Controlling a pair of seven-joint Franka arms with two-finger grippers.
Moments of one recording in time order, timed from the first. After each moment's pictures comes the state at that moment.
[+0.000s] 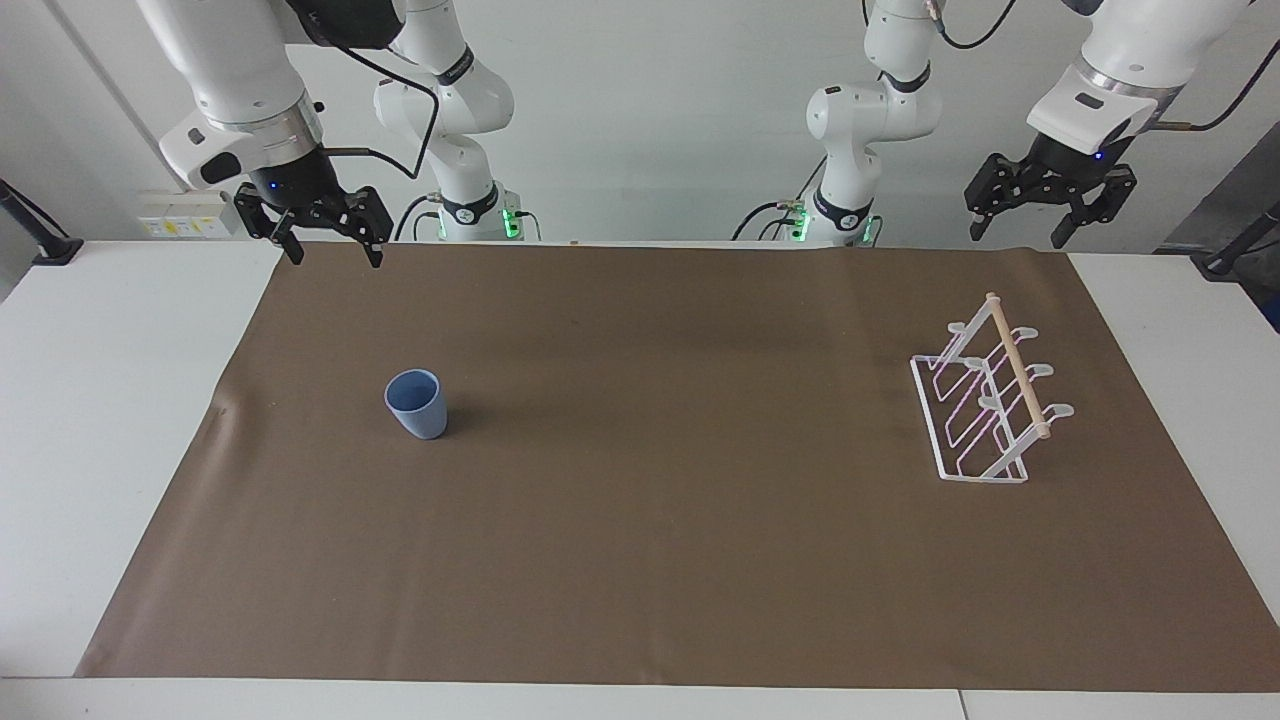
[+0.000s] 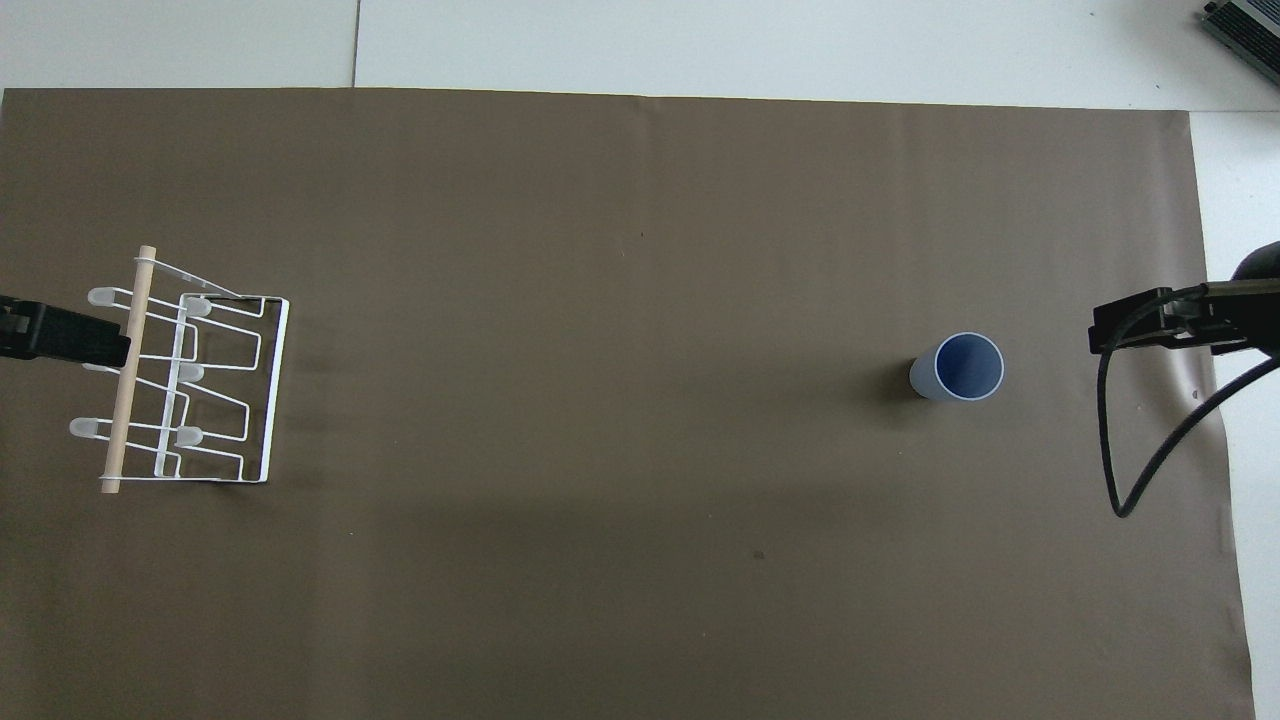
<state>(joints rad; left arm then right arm) 0.02 -0.05 -0.12 -1.50 0.00 1.45 0.11 0.07 -0.02 -0.05 -1.56 -0.03 1.52 0.04</state>
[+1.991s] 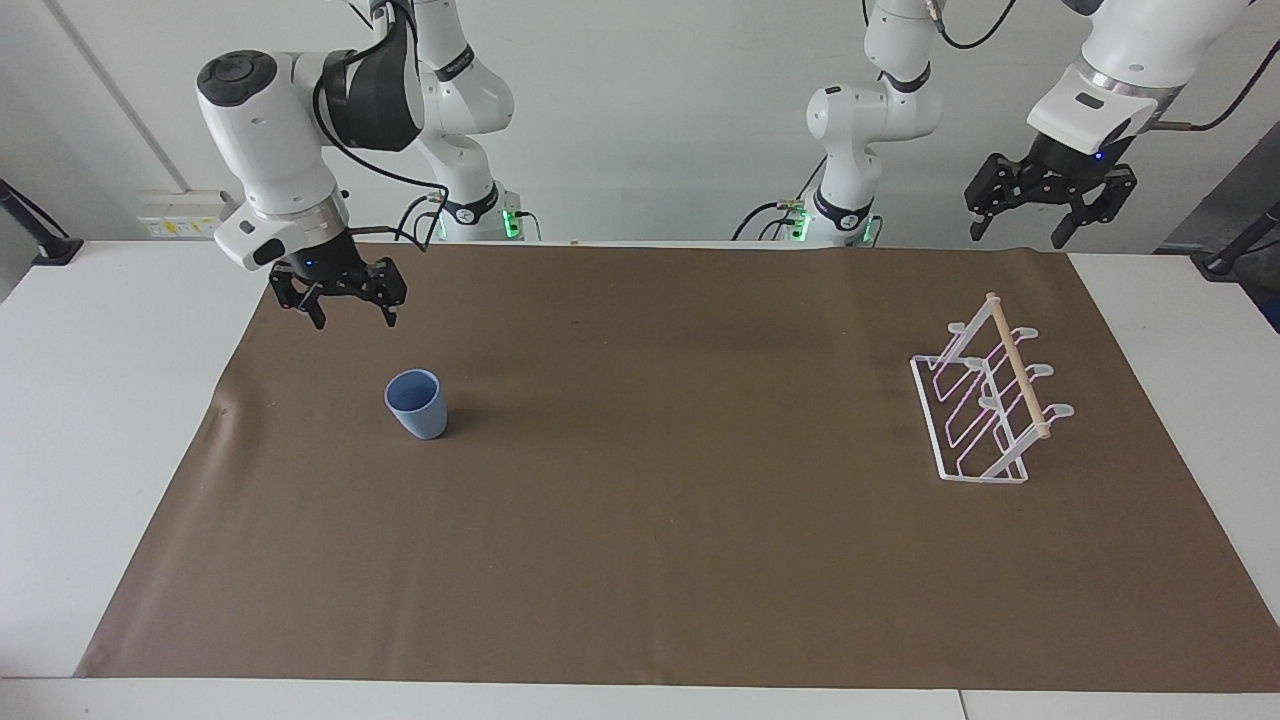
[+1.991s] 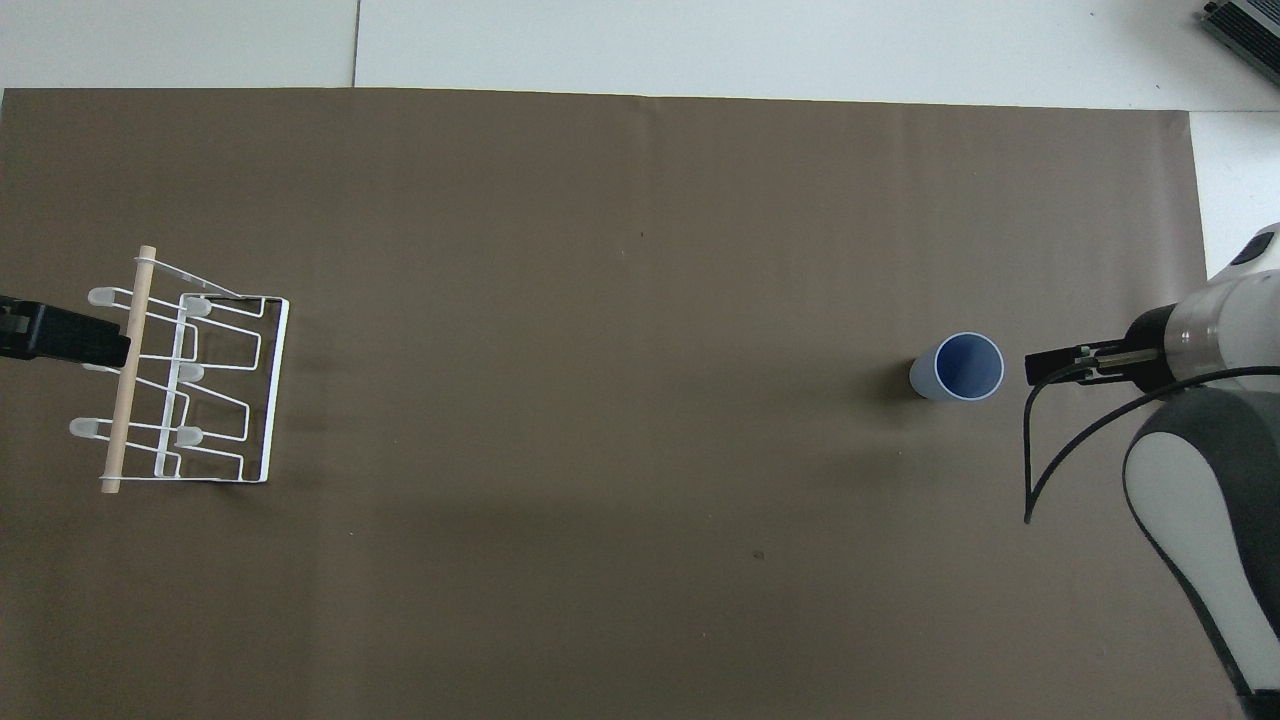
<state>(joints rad) 0.02 -0.05 -0.12 -1.50 0.00 1.45 0.11 0.02 -0.10 -0.06 -2.02 -0.03 1.97 -0.11</state>
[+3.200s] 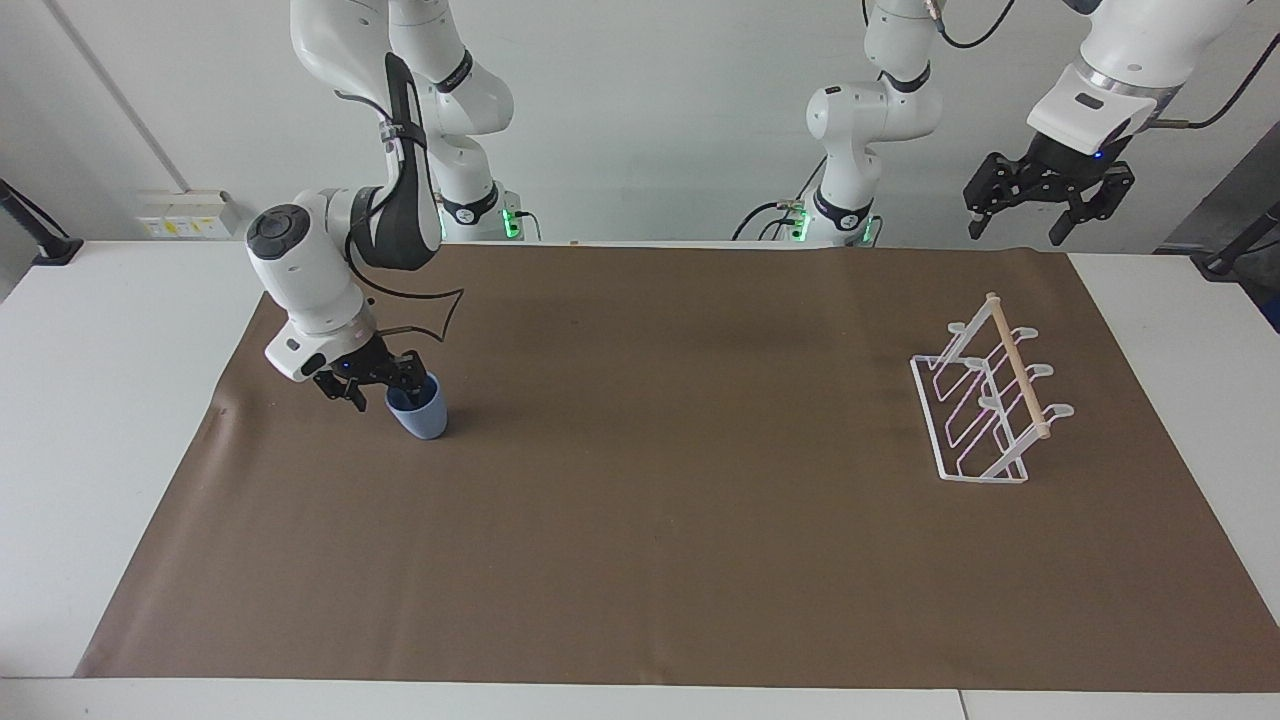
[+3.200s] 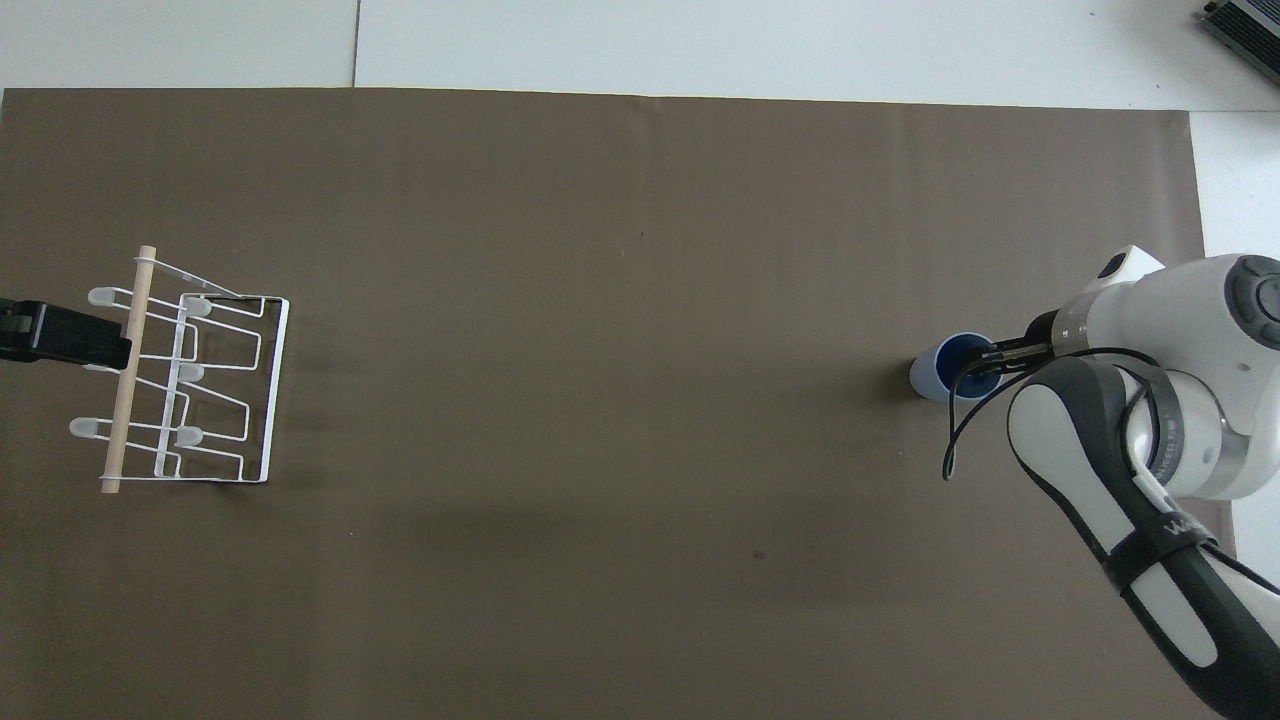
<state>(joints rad) 0.02 -0.06 -0.12 -1.50 0.00 1.44 0.04 0.00 0.12 -0.05 -2.12 0.06 2.27 -0.20</state>
